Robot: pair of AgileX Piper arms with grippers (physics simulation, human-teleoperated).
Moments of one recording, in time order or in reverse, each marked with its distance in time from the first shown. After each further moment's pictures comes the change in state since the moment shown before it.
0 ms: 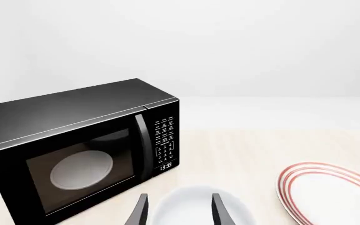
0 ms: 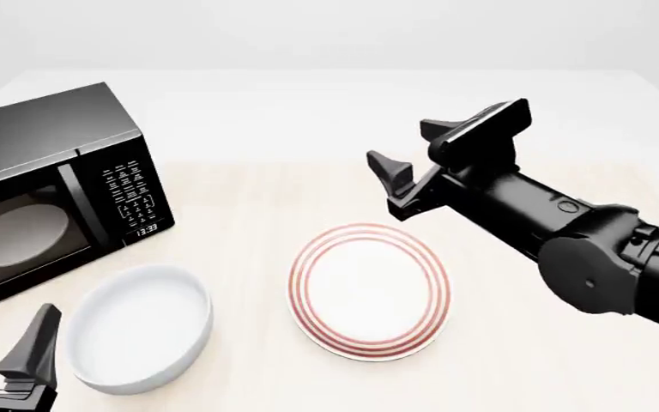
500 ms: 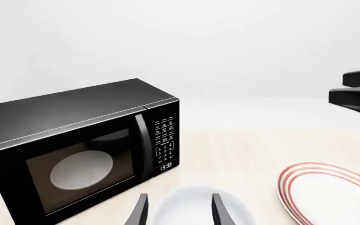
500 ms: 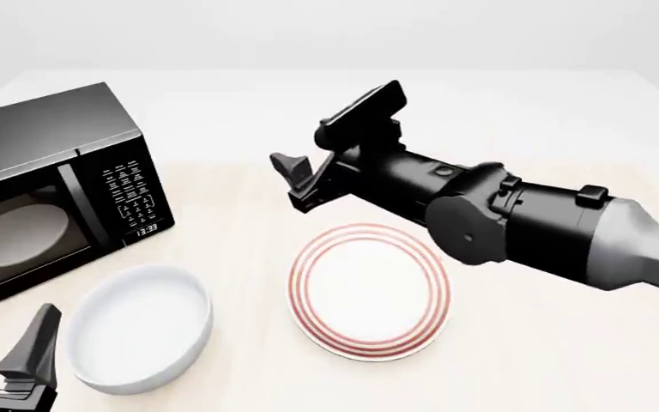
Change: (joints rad) left arm 0.000 0.000 0.000 0.000 0.000; right arm 0.181 0.262 -0.302 0.121 0.026
